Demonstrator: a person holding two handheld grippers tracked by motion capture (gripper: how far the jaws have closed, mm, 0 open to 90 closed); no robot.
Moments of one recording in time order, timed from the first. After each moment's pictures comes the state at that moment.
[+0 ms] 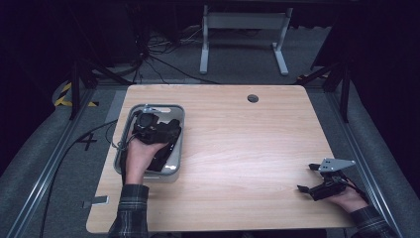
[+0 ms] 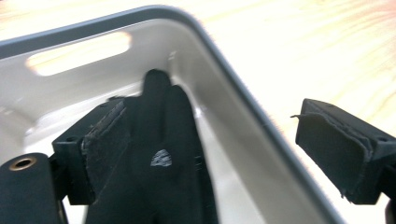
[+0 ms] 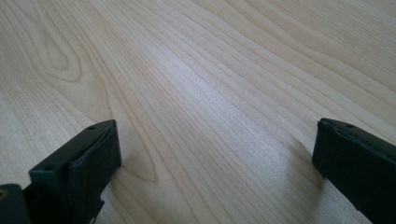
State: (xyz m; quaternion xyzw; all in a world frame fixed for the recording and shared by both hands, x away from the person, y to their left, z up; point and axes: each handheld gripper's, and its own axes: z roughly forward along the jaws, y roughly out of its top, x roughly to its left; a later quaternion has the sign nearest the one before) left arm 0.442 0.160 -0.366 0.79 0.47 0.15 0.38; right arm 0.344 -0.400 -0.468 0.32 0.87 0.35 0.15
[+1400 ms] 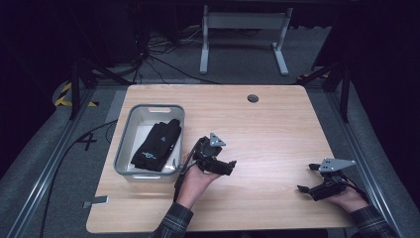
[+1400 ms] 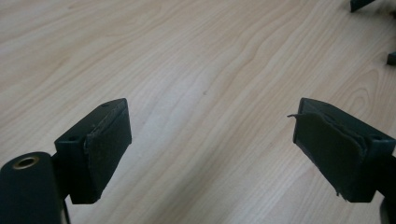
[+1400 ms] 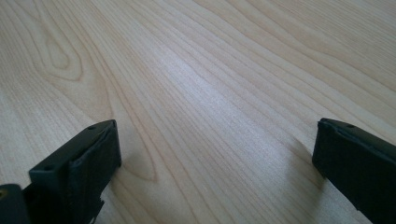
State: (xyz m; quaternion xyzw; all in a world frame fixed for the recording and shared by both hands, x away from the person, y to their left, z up) left arm 0.384 0.008 -0.415 0.85 0.34 0.09 0.40; right arm 0.345 -0.401 -0.468 0.32 0.87 0.35 0.14
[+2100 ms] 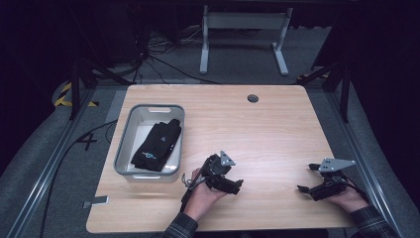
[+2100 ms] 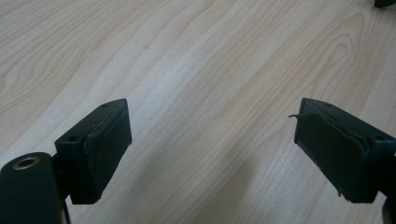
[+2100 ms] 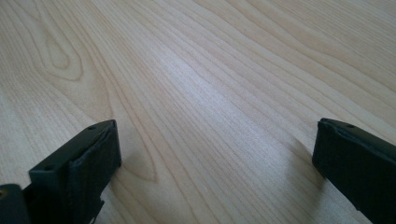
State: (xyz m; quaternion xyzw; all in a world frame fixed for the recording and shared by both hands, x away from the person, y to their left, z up) left arm 0.354 -0.016 -0.450 0.87 0.31 0.08 0.38; right arm 0.345 -0.401 -0.468 0.32 0.87 0.35 0.14
